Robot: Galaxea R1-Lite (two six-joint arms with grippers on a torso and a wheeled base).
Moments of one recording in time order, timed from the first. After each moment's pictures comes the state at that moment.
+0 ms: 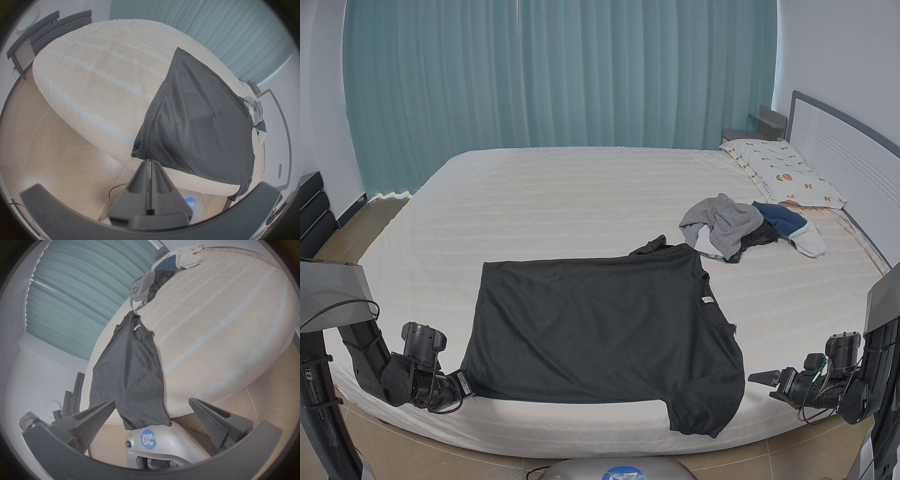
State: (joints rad) left arm -0.09 2.13 -0.42 -0.68 -0.03 -0.61; right arm -0.02 2.24 -0.04 -1.47 0.42 0.60
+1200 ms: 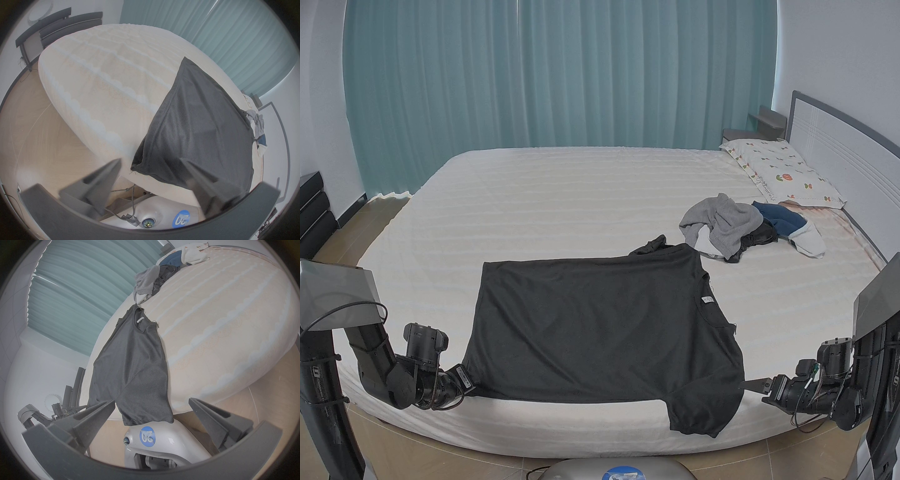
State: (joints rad) left arm -0.09 2.20 -0.42 -0.81 0.02 -0.72; right arm 0.03 2.30 -0.02 -1.55 0.42 0.60
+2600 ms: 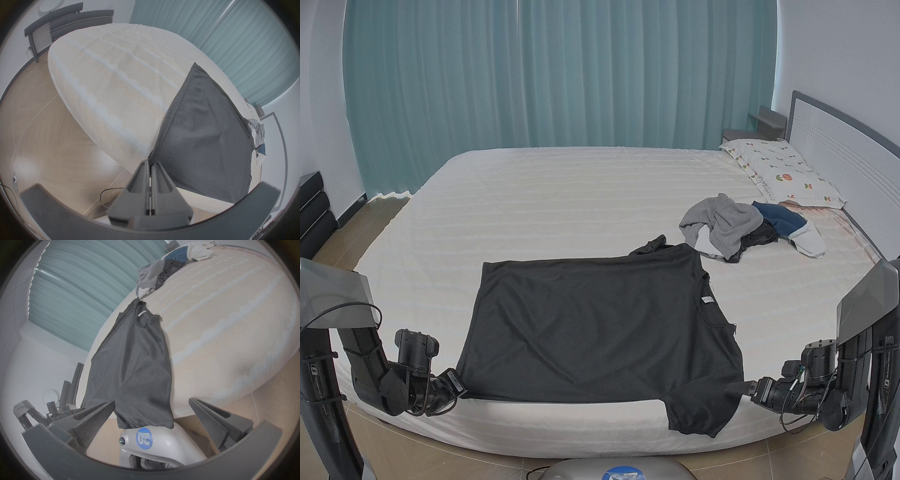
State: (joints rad) left arm -0.05 2.19 -0.34 -0.88 0.02 -0.75; right arm 0.11 2.39 -0.11 -1.55 0.36 0.57
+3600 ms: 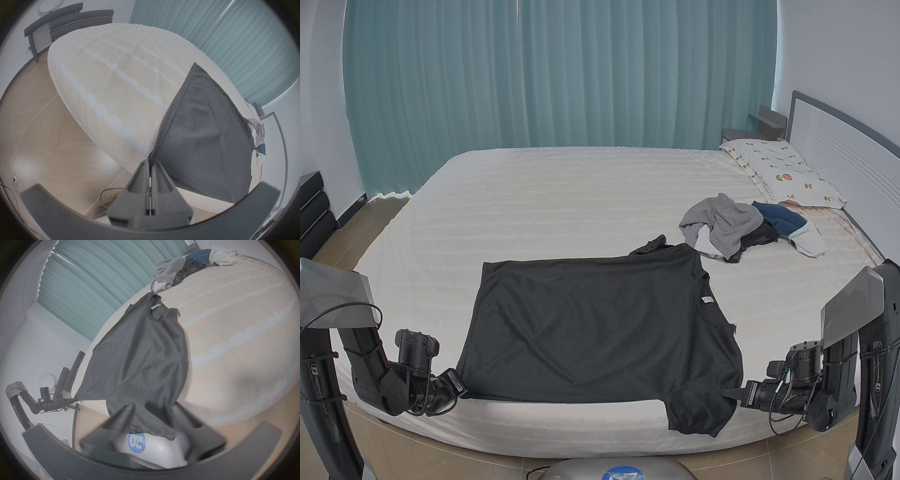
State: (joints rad) left arm -0.05 2.19 -0.34 -0.88 0.02 -0.75; right arm 0.15 2.45 -0.18 -1.55 0.35 0.47
